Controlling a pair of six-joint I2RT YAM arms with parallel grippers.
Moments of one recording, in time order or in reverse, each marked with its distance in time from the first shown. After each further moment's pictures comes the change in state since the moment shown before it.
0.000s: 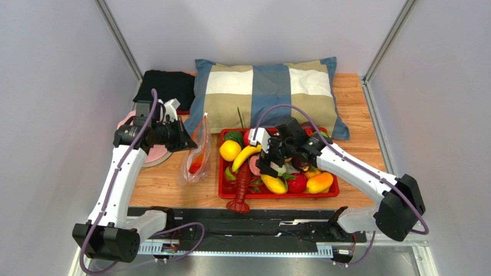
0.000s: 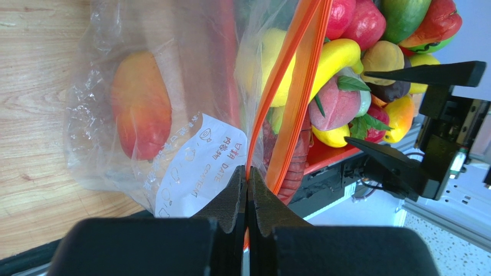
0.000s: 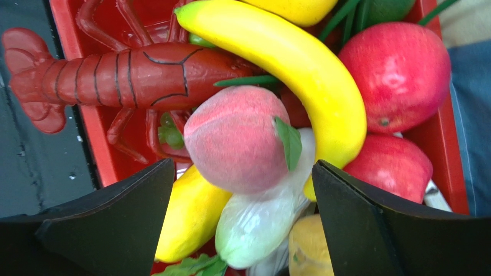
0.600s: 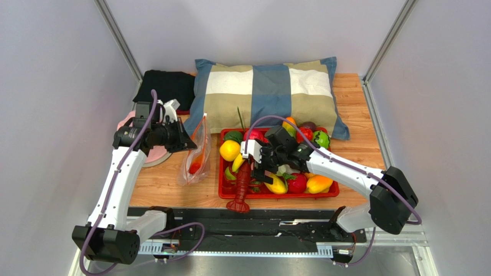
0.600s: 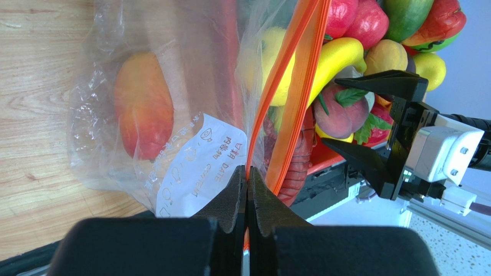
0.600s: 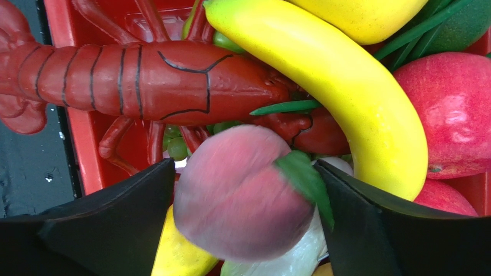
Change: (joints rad) left arm 0.000 -0.015 -0.010 0.003 -0.007 0.011; right arm 0.088 0.071 -0.075 0.118 0.031 -0.077
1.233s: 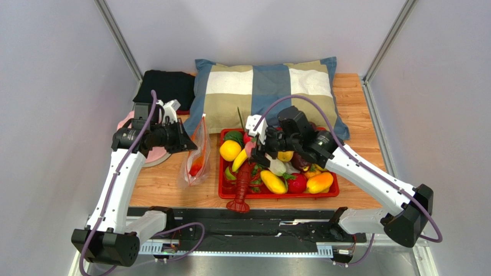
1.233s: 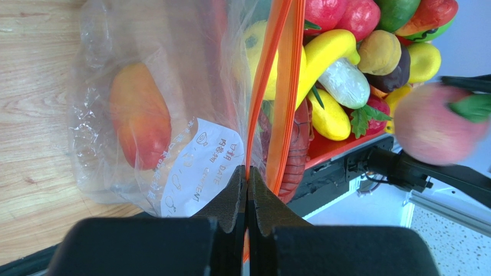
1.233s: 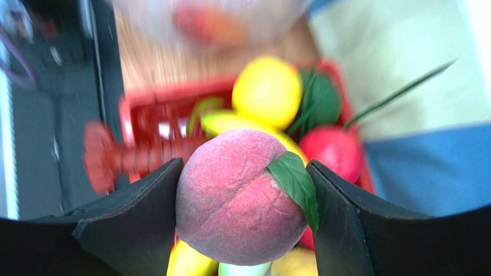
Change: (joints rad) left arm 0.000 -0.019 0.000 -0.009 0.023 0.025; right arm 0.000 -0.140 0.228 -0.079 -0.029 0.143
